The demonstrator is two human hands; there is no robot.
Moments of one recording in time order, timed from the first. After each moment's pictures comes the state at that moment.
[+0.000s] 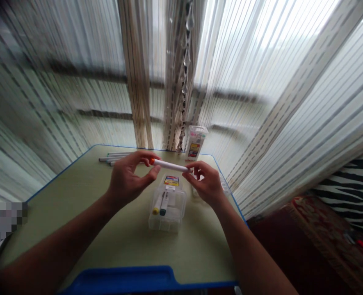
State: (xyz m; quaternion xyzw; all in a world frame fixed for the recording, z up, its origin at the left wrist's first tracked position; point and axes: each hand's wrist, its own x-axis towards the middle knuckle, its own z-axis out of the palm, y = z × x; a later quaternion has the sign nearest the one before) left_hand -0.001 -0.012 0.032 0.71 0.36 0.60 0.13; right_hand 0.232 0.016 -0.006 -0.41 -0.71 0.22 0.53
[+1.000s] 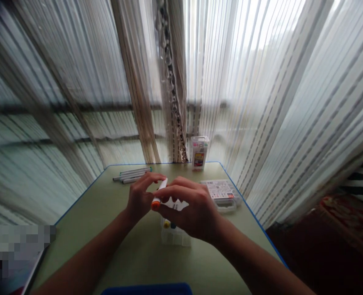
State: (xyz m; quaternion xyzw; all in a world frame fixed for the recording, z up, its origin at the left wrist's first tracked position) left_hand -0.021 0.007 -0.003 0.78 0.30 0.54 -0.01; right_hand 0.171 -0.042 0.051 -0.18 -0.81 0.11 0.55
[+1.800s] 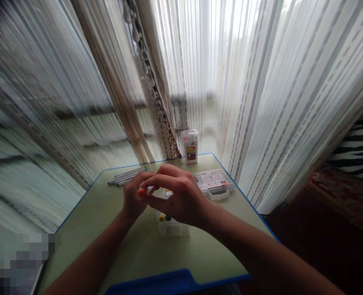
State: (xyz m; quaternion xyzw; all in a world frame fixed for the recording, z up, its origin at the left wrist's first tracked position) left_hand -0.020 0.007 -0.004 0.77 0.33 0.54 0.00; right_hand 0.170 -0.040 0.058 -0.18 -0.81 0.06 0.55
